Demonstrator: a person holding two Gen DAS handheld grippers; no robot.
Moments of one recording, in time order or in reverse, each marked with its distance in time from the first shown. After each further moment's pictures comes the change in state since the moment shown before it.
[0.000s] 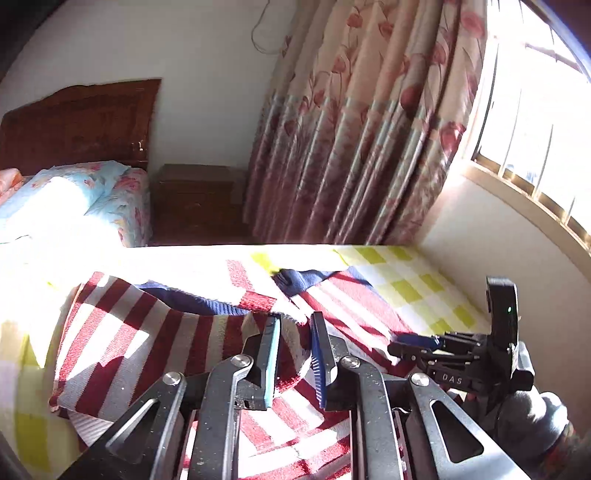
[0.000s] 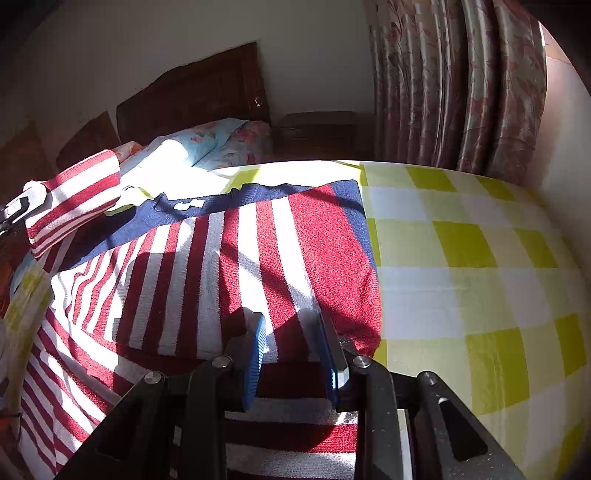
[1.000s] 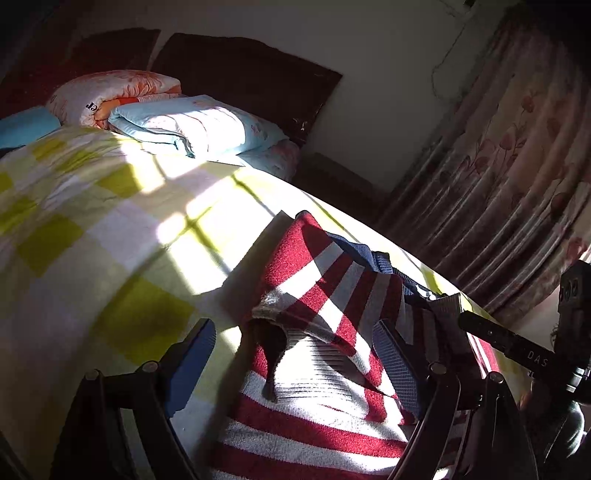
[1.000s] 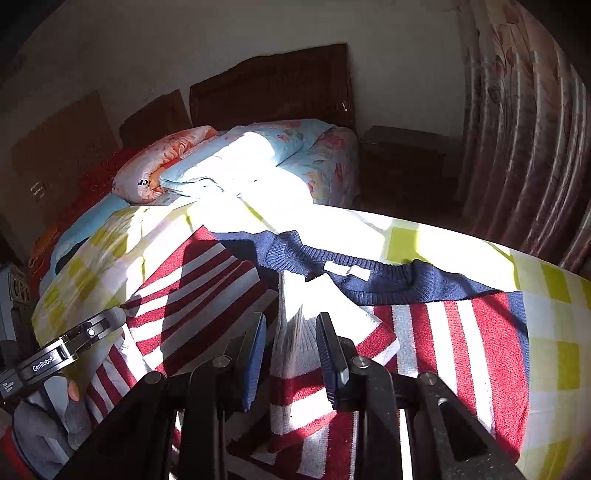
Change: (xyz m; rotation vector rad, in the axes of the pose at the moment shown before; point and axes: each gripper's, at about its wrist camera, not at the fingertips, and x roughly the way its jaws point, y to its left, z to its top) left arm -0.062 0.129 -0.083 -0.547 -0.124 0.362; right arm 0.045 0.139 0.076 -0.195 0.023 0.222
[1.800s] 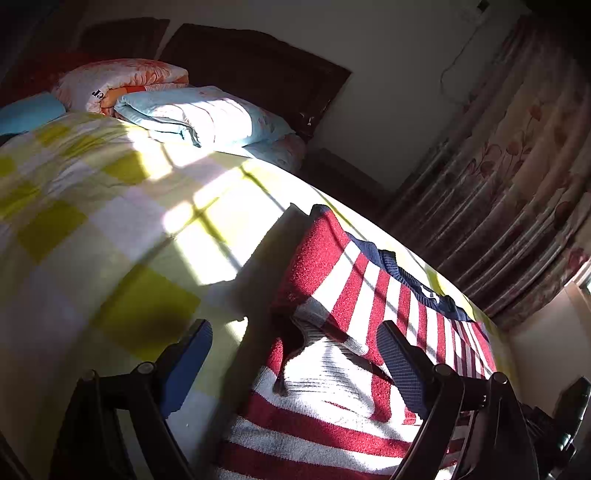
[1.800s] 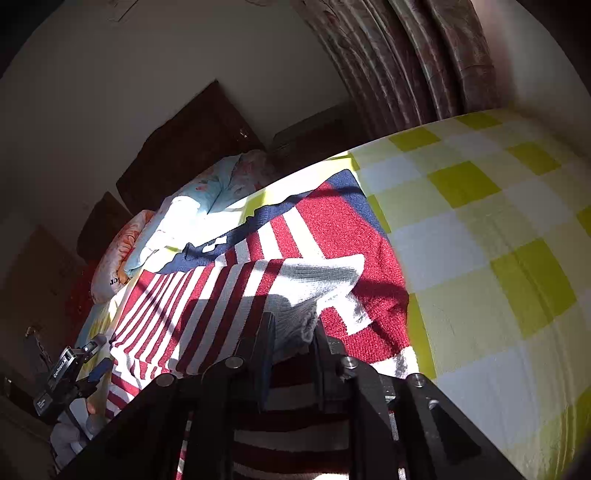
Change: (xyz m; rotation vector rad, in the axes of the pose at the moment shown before) left arm 0.003 0.007 0.001 -0.037 0.024 0.002; right arm -0.086 -0.115 -0.117 0.514 -0.146 -0.047
